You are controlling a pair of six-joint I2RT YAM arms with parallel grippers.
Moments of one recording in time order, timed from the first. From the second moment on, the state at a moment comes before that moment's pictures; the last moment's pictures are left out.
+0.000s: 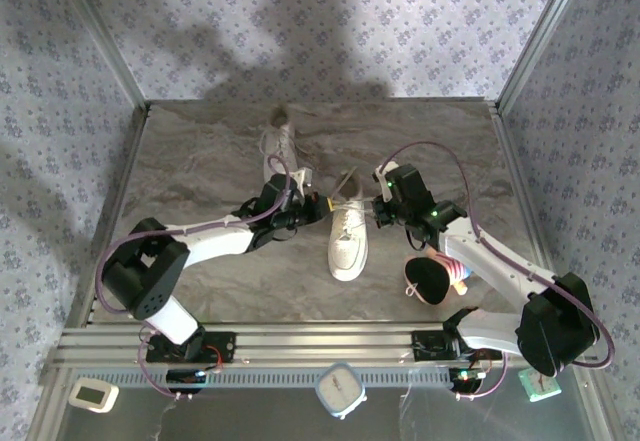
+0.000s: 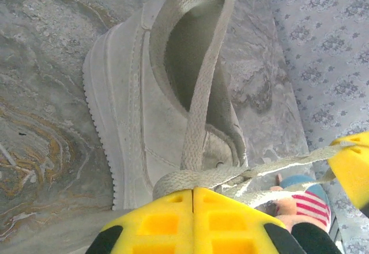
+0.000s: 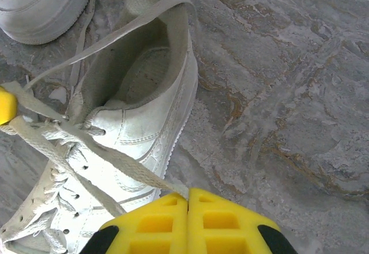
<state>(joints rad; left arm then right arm) -0.73 1.59 0.78 0.31 0.24 -0.86 0.55 1.22 0.85 -0.41 0.12 0.11</state>
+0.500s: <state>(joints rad) -0.72 1.54 0.76 0.32 0.40 -0.58 0.52 1.22 0.85 -0.44 0.16 0.14</state>
